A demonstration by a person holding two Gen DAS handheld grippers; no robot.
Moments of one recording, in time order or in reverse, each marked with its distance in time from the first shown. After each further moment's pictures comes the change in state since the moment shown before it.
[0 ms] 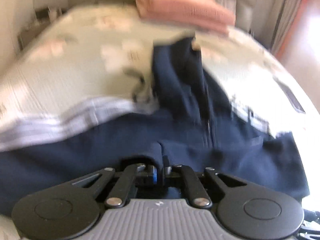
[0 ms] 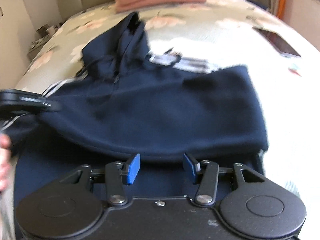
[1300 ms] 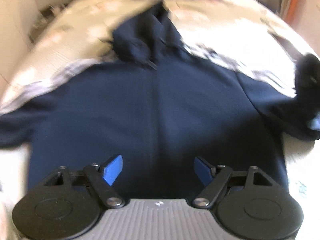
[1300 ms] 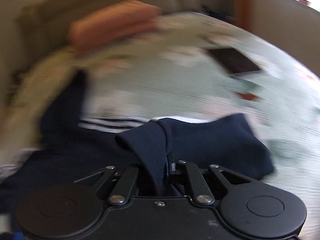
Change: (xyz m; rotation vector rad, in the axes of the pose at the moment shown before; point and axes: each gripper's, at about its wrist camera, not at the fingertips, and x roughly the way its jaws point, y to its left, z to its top) left arm -0.043 -0.149 -0.082 0.083 0.145 0.213; right arm -0.031 -0.112 0.071 0.151 -0.150 -0.009
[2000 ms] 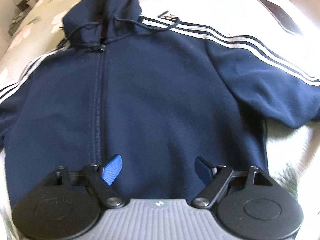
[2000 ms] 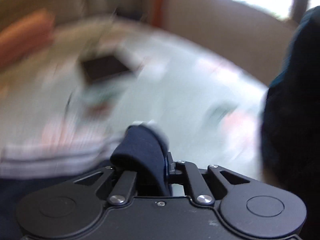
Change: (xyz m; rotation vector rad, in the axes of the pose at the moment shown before) left arm 0.048 -0.096 0.015 0.089 0.230 -0.024; right arm -0.015 -0.282 0.030 0.167 -0.108 -0.553
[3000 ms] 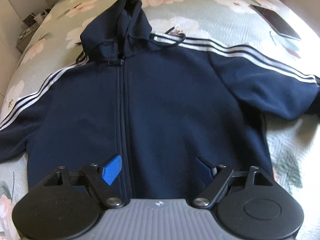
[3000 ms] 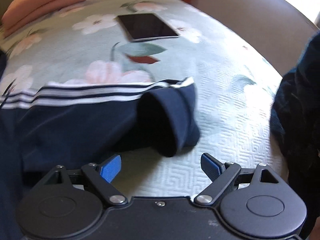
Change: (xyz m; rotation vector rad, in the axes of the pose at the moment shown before) left arm -0.043 0.005 -0.021 0.043 -0.080 0.048; right arm -0.049 0.060 -0.067 -0.168 0.244 0.092
